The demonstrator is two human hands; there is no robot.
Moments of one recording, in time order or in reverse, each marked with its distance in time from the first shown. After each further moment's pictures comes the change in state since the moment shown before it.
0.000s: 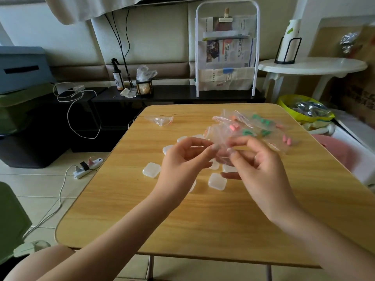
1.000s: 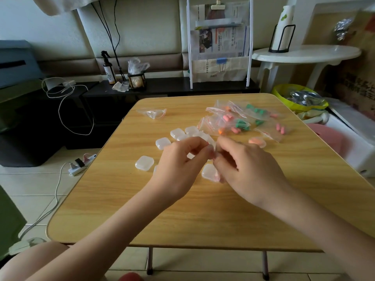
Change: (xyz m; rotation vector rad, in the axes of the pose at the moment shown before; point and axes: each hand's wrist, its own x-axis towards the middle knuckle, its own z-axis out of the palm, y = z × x) left_hand -0.006 0.000 0.002 0.519 -0.097 0.167; right_hand -0.001 -0.007 -0.007 -0.879 -0.217 -0.197
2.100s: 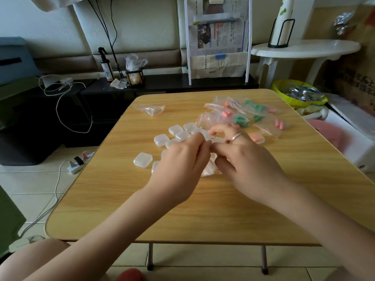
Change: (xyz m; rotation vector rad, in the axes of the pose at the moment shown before) left_hand -0.004 0.000 0.005 0.315 0.015 0.191; right_hand 0.003 0.012 0.004 -0.061 -0.055 -0.151
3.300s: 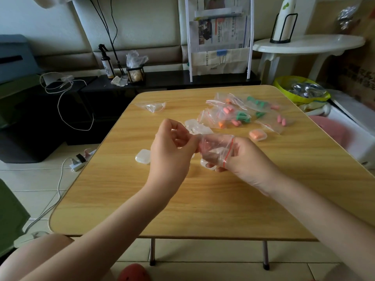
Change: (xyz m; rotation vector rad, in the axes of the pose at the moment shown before) left_hand 0.005 -0.005 0.000 -0.483 0.295 -0.424; right_hand 0.008 0.004 0.014 0.995 -0.116 0.357
